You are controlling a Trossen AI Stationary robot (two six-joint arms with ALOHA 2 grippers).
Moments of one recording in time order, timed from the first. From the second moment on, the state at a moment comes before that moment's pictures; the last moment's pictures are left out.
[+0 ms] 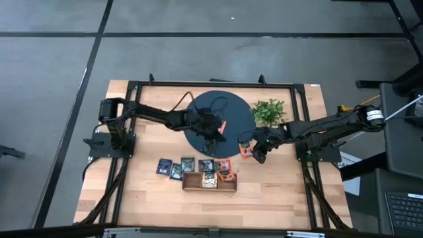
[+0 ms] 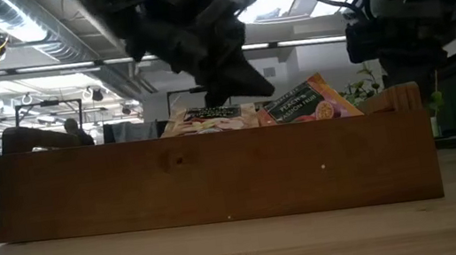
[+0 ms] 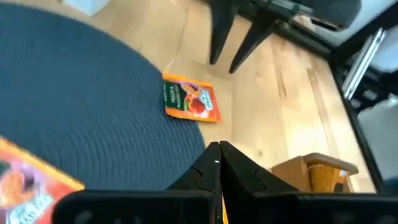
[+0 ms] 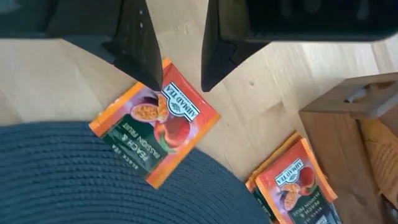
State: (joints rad) left arm 0.13 1.79 1.07 0.14 0.27 -0.33; right arm 0.06 1.20 0.56 -0.38 -0.05 0.64
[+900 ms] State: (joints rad) left arm 0.08 2.16 1.49 -0.01 0.17 -0.07; right arm 0.06 1.20 0.56 -0.62 -0.02 0.76
